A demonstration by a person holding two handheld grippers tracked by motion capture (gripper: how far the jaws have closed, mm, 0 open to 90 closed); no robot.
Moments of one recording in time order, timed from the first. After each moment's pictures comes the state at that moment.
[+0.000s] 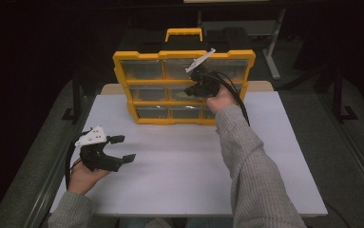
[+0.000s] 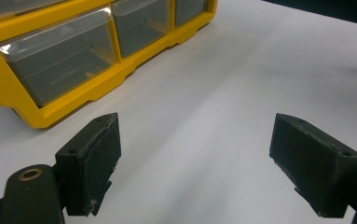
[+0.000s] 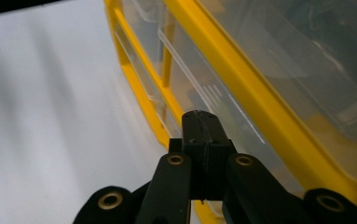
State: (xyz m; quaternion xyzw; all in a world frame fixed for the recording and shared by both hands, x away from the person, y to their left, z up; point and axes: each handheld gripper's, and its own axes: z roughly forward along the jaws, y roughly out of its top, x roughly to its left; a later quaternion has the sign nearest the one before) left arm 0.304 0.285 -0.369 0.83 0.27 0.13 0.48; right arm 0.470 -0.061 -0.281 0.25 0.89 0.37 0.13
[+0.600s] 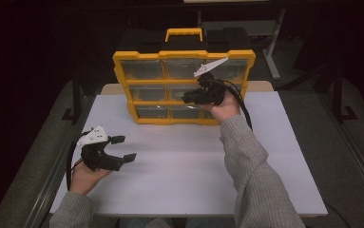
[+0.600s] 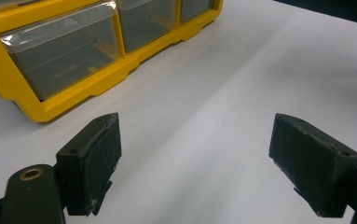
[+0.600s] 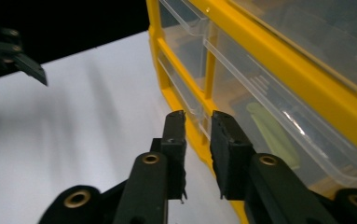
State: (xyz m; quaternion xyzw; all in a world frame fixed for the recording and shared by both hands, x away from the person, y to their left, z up) left arm 0.306 0.284 -0.372 0.82 0.29 0.13 0.48; right arm 0.451 -0.077 -0.293 0.25 0.85 0.45 0.07
